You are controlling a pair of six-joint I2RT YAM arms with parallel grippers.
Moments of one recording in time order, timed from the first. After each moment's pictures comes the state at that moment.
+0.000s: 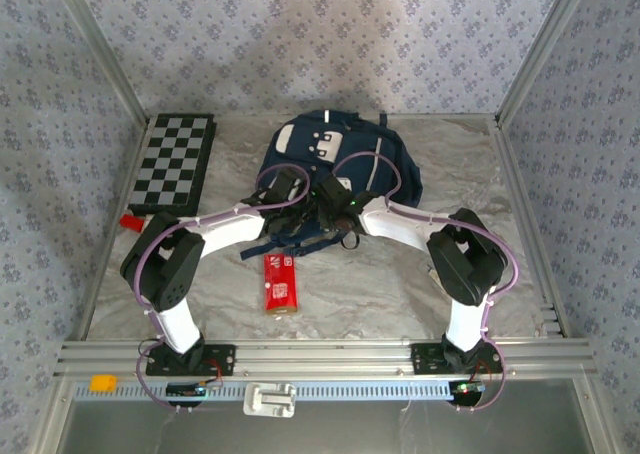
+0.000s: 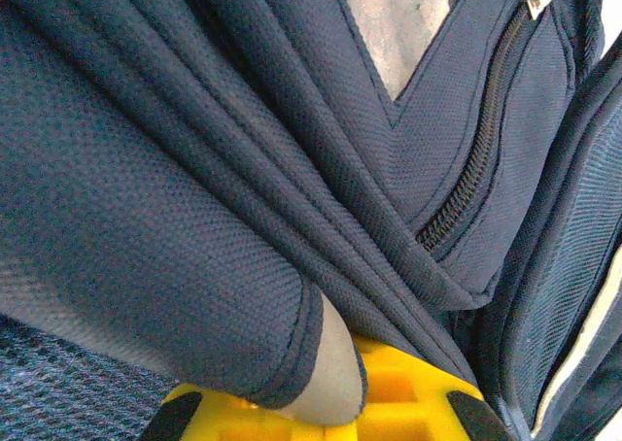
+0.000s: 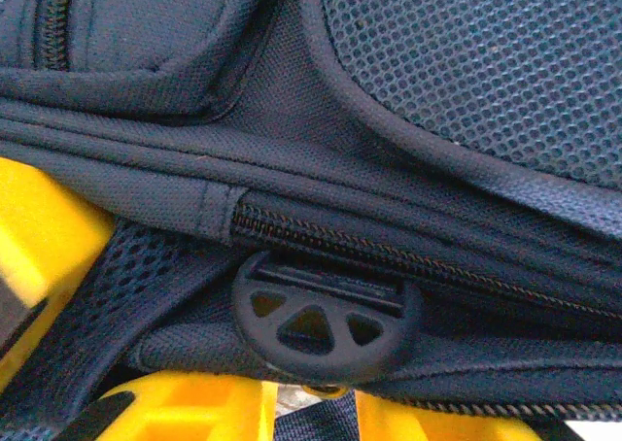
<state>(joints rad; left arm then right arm) -0.67 1.74 1.05 -0.10 -0.03 -1.43 0.77 1.83 1.25 -0.45 0.22 0.66</state>
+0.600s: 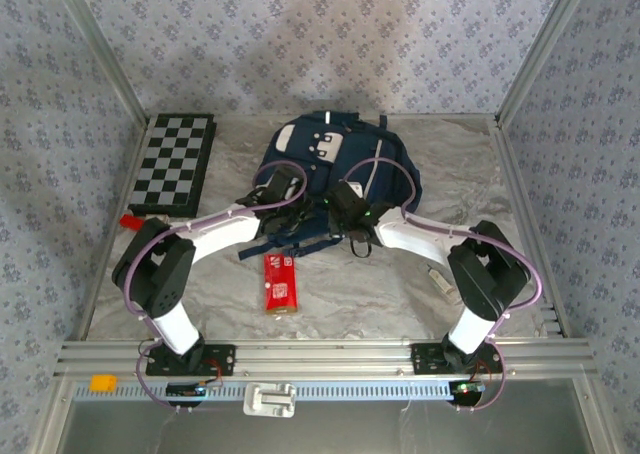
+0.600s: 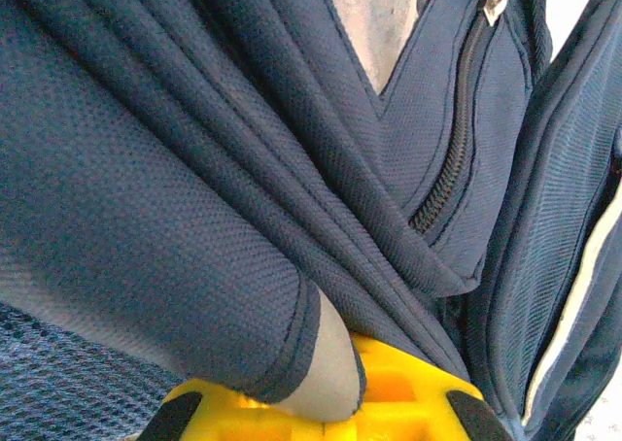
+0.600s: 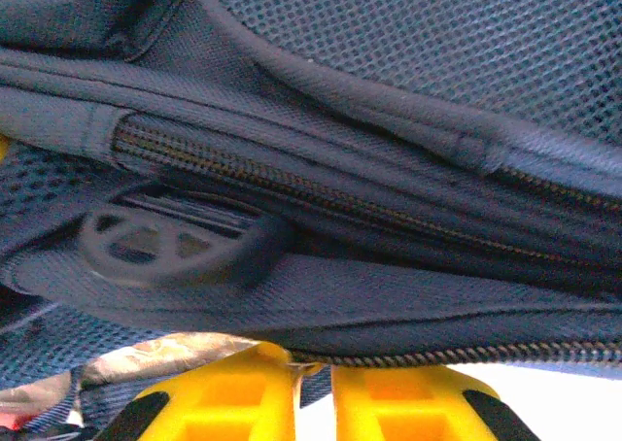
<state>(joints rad) -0.66 1.68 1.04 -0.13 -0.04 -1.39 0.76 1.68 1.08 -0.39 0.23 0.64</state>
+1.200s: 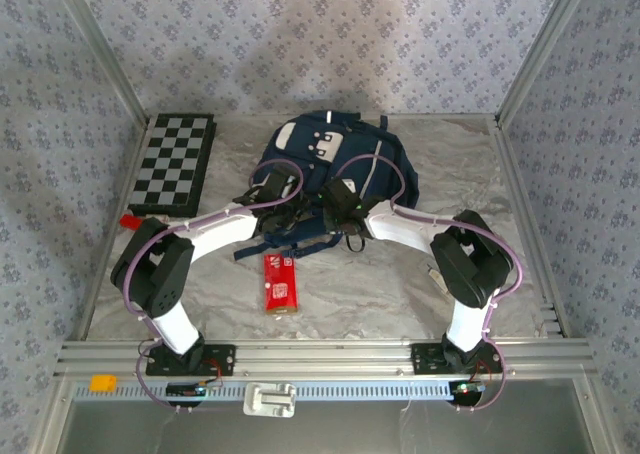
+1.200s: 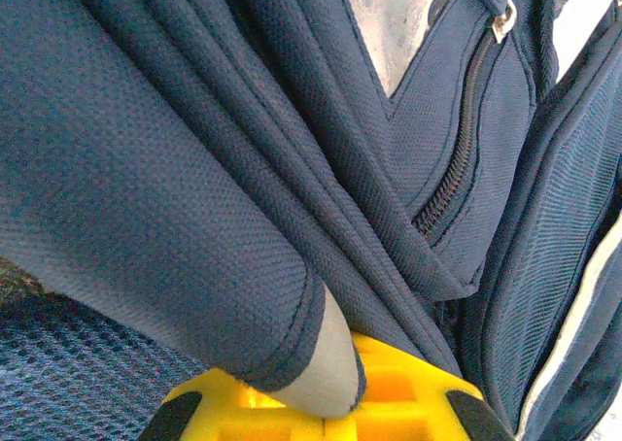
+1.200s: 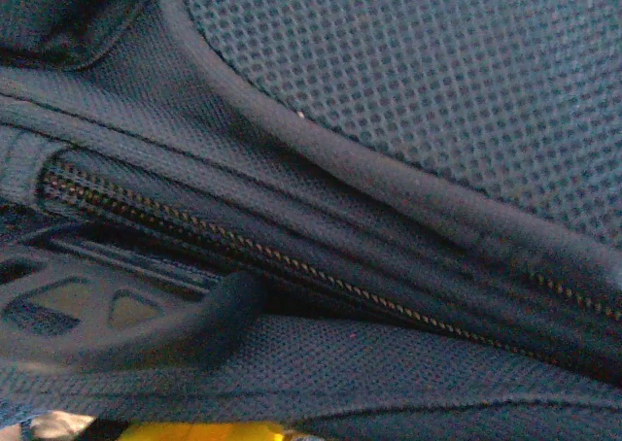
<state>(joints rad) -0.65 1.68 1.04 -0.13 -0.05 -1.38 0.75 1.80 1.17 -0.39 0.24 0.58</state>
